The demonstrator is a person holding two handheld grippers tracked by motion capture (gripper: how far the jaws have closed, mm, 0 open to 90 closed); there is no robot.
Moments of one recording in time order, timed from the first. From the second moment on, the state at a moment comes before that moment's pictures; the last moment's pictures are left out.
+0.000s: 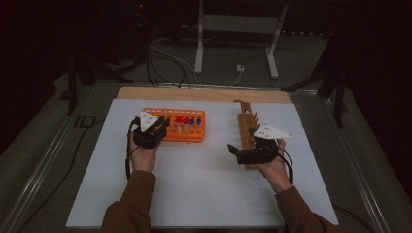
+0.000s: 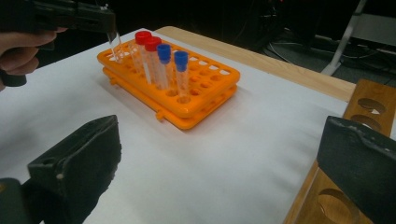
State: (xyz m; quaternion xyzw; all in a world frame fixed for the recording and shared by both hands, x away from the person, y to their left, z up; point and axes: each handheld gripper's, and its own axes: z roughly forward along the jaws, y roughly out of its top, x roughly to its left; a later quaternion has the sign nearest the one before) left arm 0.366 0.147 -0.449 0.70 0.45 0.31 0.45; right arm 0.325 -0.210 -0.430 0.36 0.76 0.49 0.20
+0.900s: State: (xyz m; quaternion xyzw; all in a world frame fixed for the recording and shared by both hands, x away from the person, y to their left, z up) left arm 0.384 0.144 -0.477 0.71 0.48 0.30 0.42; right arm 0.322 -0.218 -0.433 0.37 0.76 0.49 0.20
